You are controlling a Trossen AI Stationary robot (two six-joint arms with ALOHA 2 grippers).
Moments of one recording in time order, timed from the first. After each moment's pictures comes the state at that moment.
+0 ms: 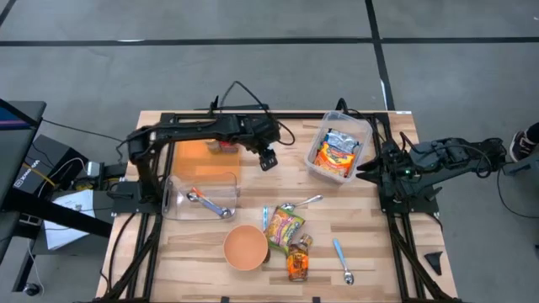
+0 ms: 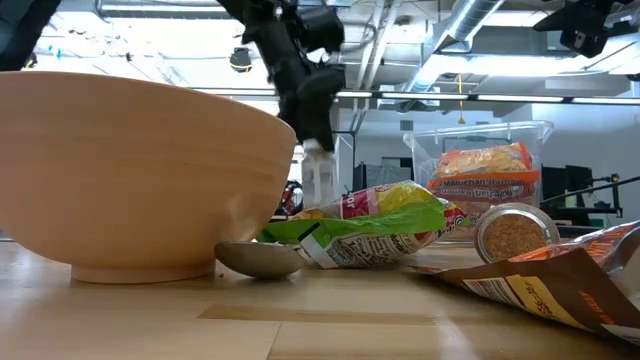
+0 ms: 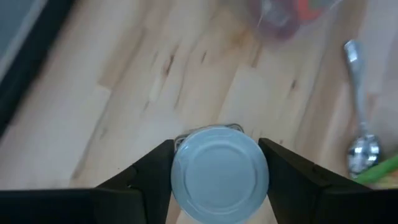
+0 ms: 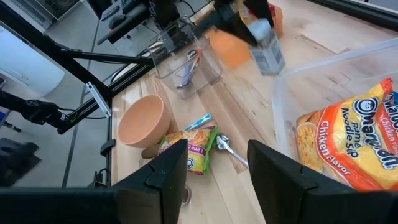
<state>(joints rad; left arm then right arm) 0.29 1.85 1.54 -0.72 -0.06 -0.08 0.27 0.49 0.84 -0.84 0.29 0.71</state>
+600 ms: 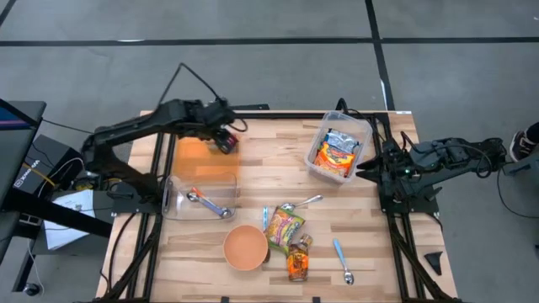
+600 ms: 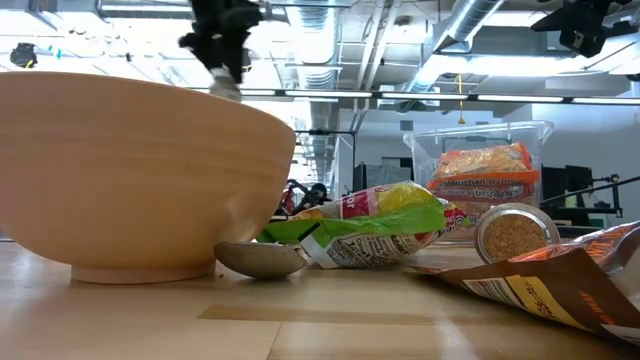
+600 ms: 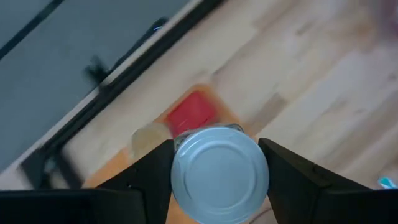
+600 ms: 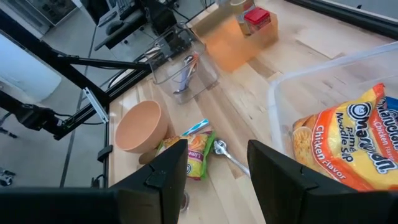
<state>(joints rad) 0.30 1.45 1.54 -1.25 -0.41 -0.44 0.27 0.49 0.84 -0.83 0.32 0.71</state>
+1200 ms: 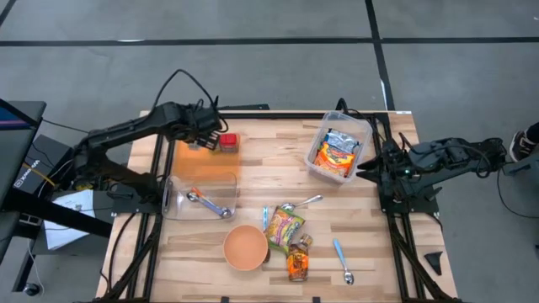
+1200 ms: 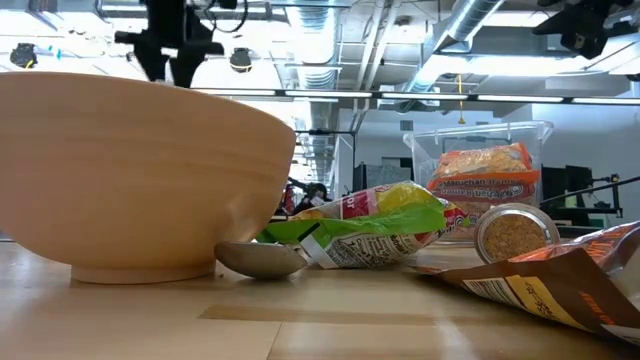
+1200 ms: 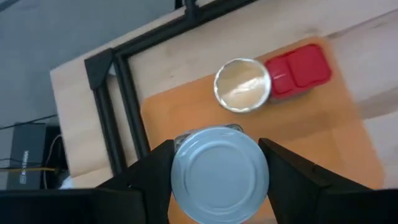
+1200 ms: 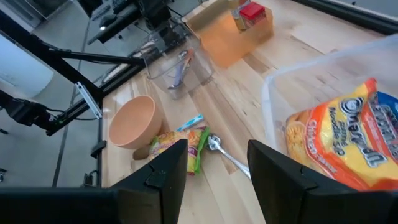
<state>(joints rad) 0.39 1.35 1.36 -1.44 -0.52 -0.80 0.27 0.49 0.84 -0.86 0.32 0.71</state>
